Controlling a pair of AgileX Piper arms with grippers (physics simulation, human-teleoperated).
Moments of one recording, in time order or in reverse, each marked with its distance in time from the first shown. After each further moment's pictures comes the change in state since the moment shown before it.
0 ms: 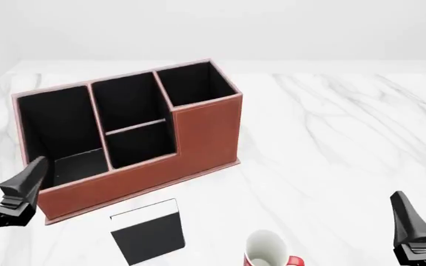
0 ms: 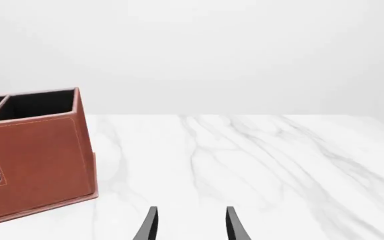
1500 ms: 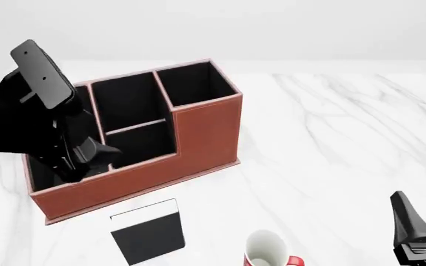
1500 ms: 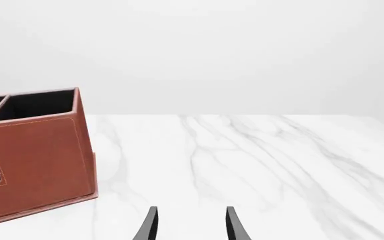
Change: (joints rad) left arm -0.412 0.658 -0.819 0.884 0.357; right arm 0.000 0.000 0.000 0.000 0.000
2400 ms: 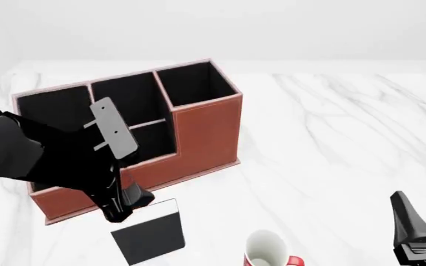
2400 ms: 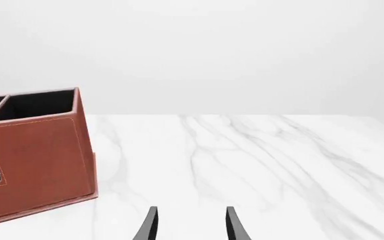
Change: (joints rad) left arm -0.156 0.119 0.132 -0.069 -0.048; right arm 0.000 0.000 0.000 0.000 0.000
